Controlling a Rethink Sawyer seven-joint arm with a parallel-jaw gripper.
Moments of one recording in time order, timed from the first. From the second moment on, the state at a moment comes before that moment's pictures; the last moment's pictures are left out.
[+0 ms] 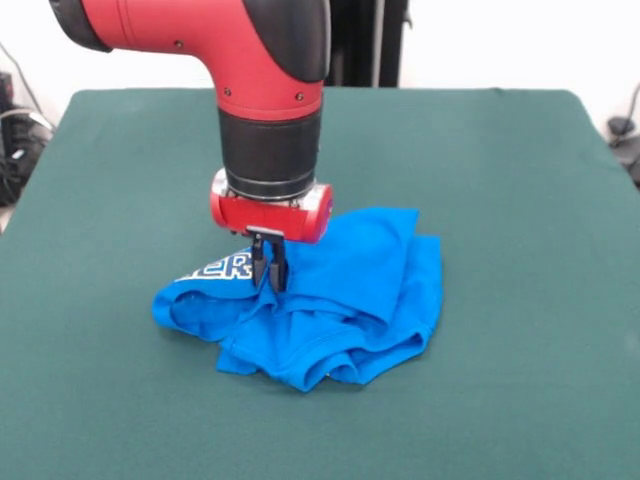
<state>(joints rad) -0.40 -0.41 0.19 1.37 -0.34 0.49 1.97</state>
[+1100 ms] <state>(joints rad) -0.42 -0.71 0.19 1.54 -0.33 0.54 1.97</state>
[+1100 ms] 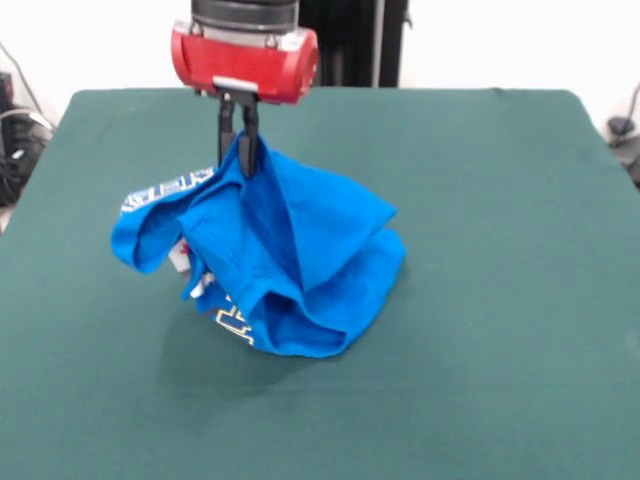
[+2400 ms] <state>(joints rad) -0.42 -0.80 0.19 1.54 -0.32 0.65 1.97</state>
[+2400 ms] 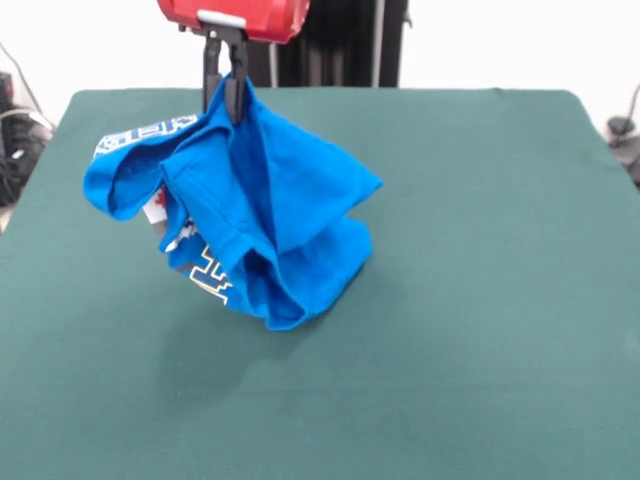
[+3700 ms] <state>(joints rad) -0.42 -0.82 0.25 1.45 -0.29 0.86 1.97</state>
